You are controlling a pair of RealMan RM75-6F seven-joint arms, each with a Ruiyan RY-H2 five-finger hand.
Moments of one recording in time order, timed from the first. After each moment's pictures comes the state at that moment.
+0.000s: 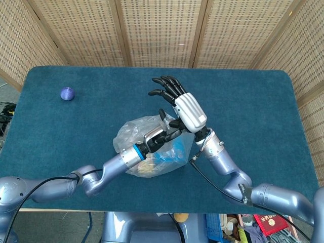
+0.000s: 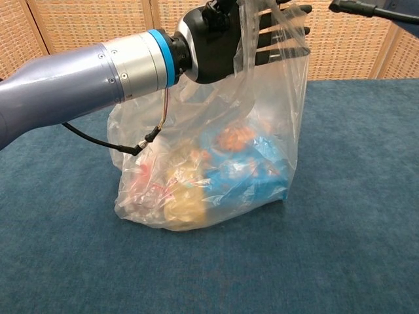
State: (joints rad) left arm -1.11 -1.64 -0.24 -1.33 1.49 0.92 -1.59; right arm 0.91 -1.46 0.41 -1.53 -1.39 1.17 0.31
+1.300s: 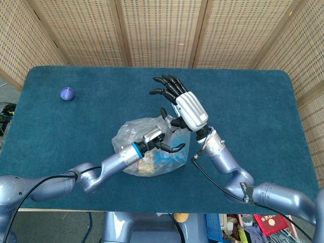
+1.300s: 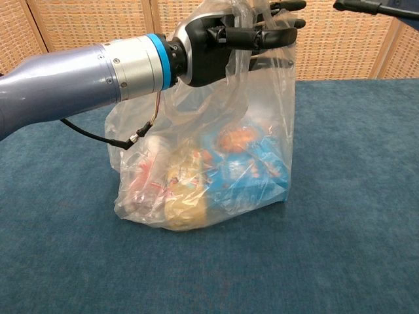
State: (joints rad) left arm -1.13 -1.62 -0.23 -1.33 1.49 0.87 -1.32; right arm 0.92 -1.44 0.40 -1.53 -1.39 1.15 0.31
